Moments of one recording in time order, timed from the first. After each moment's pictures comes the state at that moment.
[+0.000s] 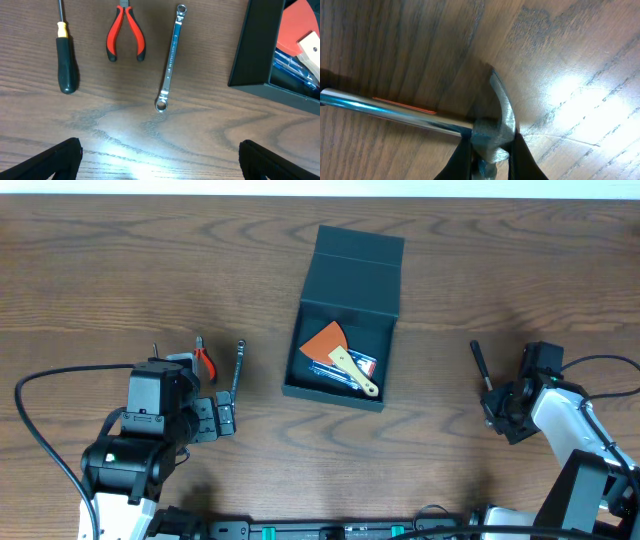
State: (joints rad) left arm -0.14 0.85 0.79 -0.98 0.04 -0.25; right arm -0.30 1.49 0.68 -0.63 0.04 0.84
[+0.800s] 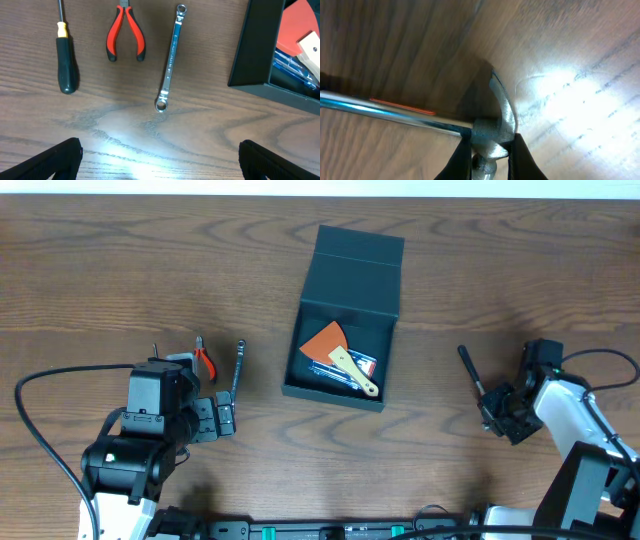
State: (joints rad) left arm -0.14 0.85 0.79 -0.98 0.04 -0.25; right arm -0.30 1.52 0.75 -0.76 0.00 0.73
